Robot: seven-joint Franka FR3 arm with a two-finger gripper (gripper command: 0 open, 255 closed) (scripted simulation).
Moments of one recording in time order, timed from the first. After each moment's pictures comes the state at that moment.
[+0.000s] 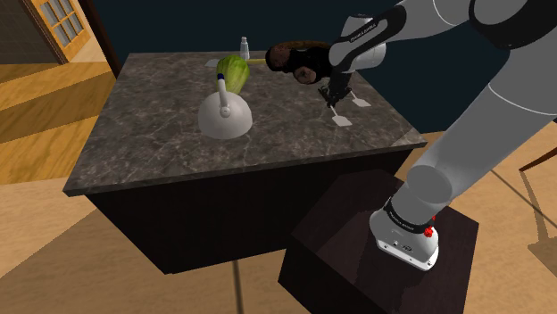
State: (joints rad) arm -0.28 -0.02 -0.25 -2.37 -0.02 2.42 0.13
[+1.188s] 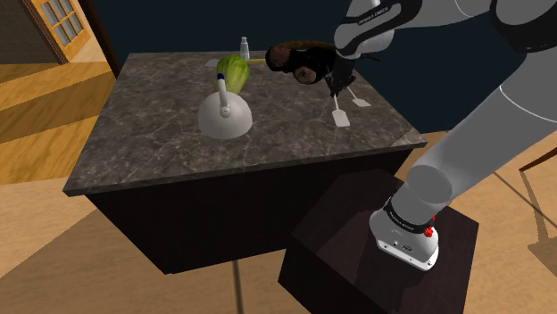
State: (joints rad) arm -0.29 -0.10 -0.24 -2.31 -0.04 2.28 0.14
